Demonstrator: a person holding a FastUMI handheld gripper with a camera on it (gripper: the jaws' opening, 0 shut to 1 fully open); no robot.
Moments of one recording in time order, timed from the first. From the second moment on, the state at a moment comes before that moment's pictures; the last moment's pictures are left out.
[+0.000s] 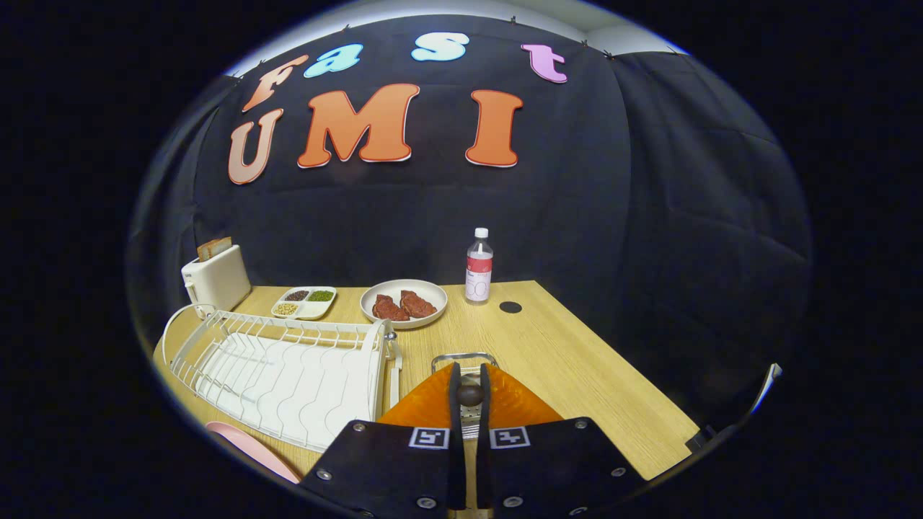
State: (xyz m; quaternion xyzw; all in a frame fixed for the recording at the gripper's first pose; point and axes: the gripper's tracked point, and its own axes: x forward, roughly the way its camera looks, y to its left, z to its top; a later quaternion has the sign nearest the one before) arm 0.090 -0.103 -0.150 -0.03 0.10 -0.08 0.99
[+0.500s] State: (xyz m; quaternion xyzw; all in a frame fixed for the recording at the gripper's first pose) arm 0.009 -0.031 -0.100 0.02 0.07 -0.02 1.00
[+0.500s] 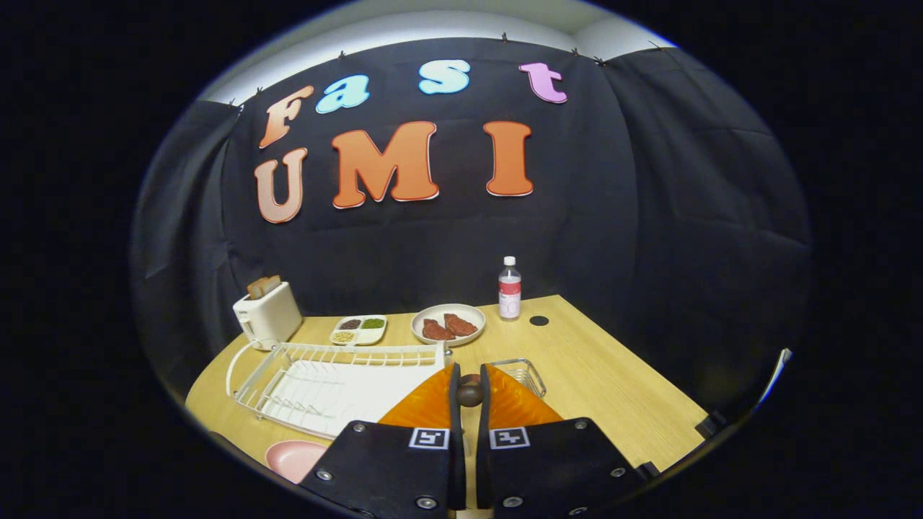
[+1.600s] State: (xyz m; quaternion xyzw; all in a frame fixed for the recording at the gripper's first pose) arm -0.085 0.156 -0.222 -0.01 0.15 0.11 0.98
